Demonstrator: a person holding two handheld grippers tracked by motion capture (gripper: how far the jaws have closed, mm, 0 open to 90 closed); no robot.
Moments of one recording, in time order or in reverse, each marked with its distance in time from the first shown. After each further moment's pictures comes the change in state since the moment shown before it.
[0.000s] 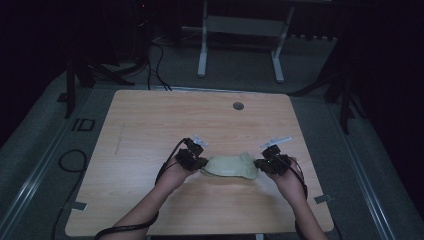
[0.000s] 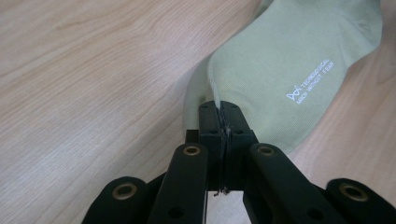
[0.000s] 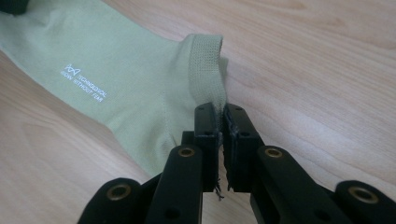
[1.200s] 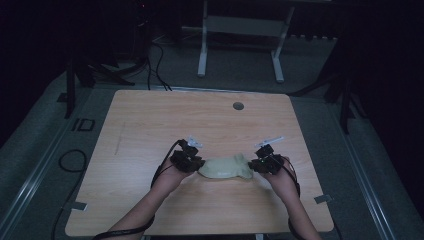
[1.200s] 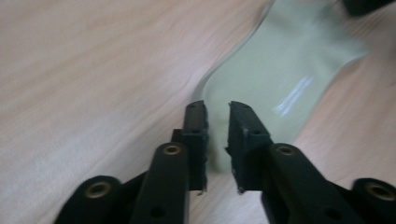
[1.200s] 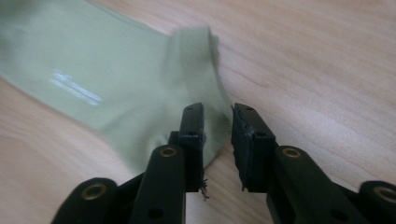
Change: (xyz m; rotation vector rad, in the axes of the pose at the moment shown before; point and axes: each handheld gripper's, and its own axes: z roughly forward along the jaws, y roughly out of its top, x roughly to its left) left arm 0.000 -0.010 -0.017 -0.061 0.034 -0.022; right arm 0.004 0.005 0.020 0.024 0.025 0.013
